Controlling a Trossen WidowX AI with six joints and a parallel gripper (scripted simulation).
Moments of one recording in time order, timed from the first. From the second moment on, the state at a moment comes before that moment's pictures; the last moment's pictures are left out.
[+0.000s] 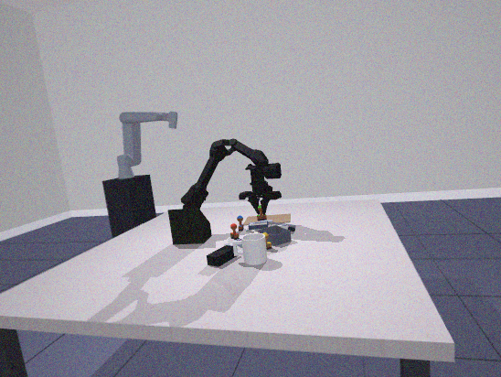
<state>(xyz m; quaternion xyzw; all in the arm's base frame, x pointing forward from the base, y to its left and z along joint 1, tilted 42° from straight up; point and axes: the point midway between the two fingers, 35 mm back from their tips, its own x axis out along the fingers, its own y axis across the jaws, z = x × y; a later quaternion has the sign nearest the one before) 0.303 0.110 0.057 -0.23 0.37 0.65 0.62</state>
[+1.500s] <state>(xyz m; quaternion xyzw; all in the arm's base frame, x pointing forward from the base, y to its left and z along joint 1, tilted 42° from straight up) 0.299 0.129 0.034 -0.22 0.37 0.65 0.62</state>
